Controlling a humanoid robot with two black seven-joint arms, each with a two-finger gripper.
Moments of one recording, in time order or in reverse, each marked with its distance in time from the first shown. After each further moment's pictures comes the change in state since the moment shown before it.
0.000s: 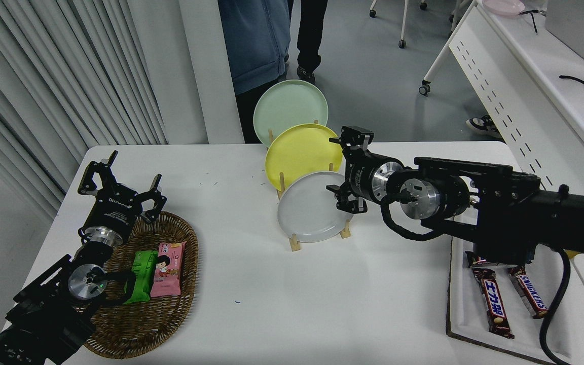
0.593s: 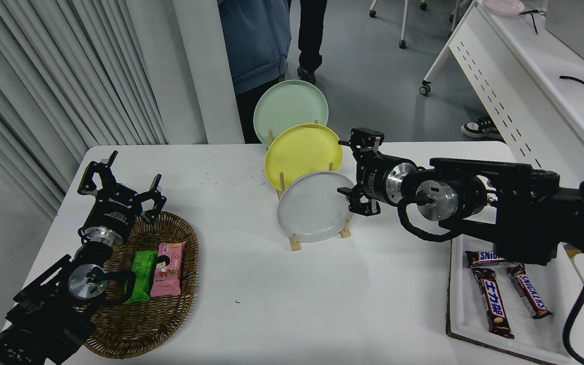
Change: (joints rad) left arm 0.000 0.000 0.000 0.000 0.000 0.000 0.000; right arm 0.039 -0.048 -0.060 0.056 -0.005 0.024 0.000
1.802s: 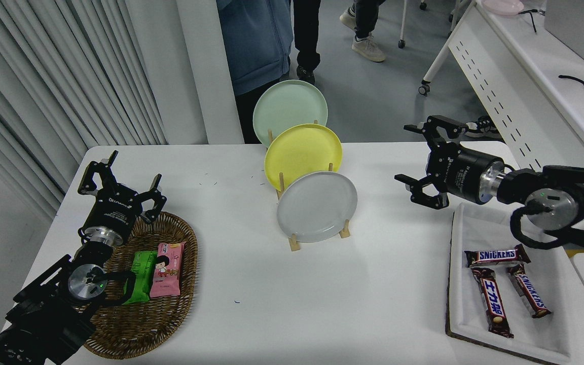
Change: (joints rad) left arm 0.000 0.000 0.000 0.001 0.000 0.000 0.000; right arm -0.004 -0.293 -0.119 0.037 -0.009 0.404 0.075
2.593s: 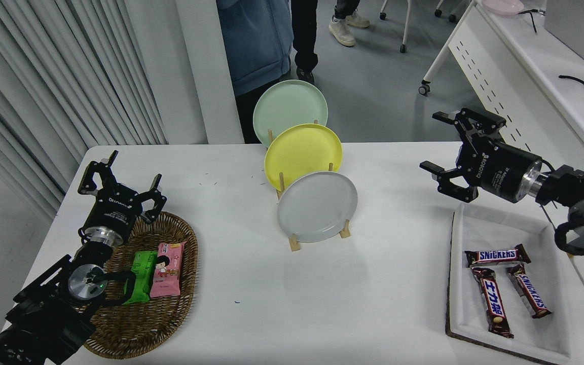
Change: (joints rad) left arm 0.000 0.000 0.000 0.000 0.000 0.000 0.000; right arm -0.047 -0.173 0.005 -0.017 -0.270 0.258 0.256
